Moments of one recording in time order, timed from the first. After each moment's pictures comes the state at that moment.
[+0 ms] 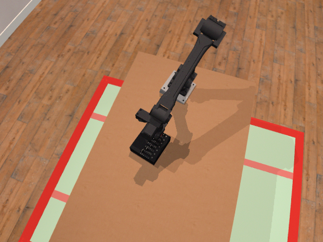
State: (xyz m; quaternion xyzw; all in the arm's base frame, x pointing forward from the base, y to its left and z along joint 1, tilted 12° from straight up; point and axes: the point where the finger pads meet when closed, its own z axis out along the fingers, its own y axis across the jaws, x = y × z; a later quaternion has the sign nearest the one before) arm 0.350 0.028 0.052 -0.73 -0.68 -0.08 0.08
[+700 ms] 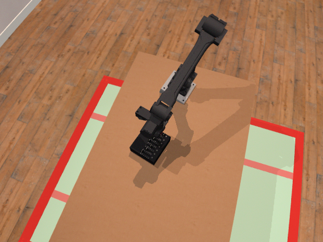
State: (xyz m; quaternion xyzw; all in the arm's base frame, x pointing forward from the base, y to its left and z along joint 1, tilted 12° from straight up) arm 0.351 0.024 0.073 -0.73 -0.67 -0.08 0.07
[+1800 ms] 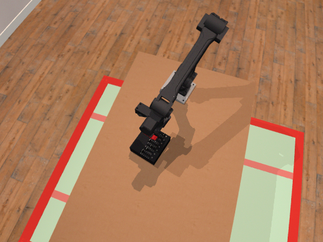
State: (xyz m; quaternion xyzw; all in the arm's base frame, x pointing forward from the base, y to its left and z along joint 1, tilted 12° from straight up) arm 0.349 0.018 0.102 -0.73 -0.67 -0.08 0.07
